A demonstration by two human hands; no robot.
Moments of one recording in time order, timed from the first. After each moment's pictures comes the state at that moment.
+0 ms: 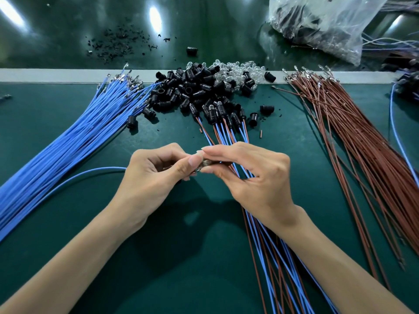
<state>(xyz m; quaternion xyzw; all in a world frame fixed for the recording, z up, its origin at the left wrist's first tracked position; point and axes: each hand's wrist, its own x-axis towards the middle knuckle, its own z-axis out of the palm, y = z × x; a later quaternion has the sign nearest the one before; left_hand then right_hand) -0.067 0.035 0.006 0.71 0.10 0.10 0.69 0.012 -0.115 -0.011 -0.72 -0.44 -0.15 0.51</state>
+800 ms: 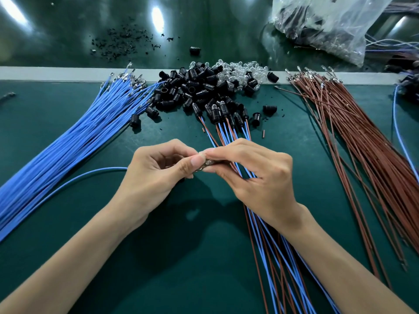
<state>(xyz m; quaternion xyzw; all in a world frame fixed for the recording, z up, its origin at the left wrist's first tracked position) -0.067 0.038 0.004 0.71 0.09 0.09 0.69 0.017 -0.115 -0.015 -0.69 -0.49 -0.15 0.52</state>
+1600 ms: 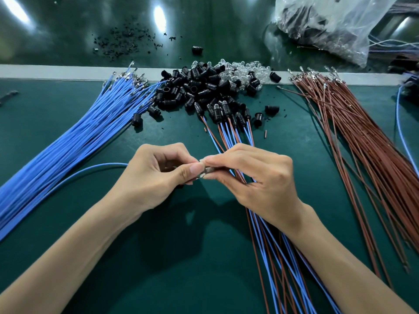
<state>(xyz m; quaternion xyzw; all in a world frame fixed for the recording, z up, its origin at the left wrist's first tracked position) -0.067 0.048 0.008 0.75 0.08 0.03 0.66 0.019 -0.118 -0.017 -0.69 -0.52 -0.13 0.48</state>
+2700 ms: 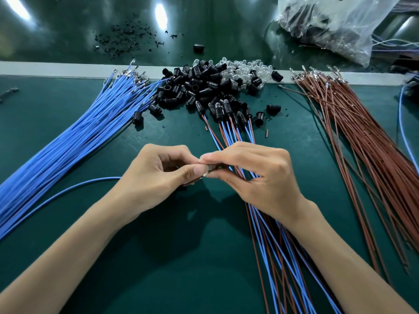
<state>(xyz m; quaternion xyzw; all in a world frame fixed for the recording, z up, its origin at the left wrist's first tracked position) -0.067 0.049 0.003 0.75 0.07 0.01 0.65 0.025 -0.119 -0.013 -0.69 -0.53 -0.10 0.48</state>
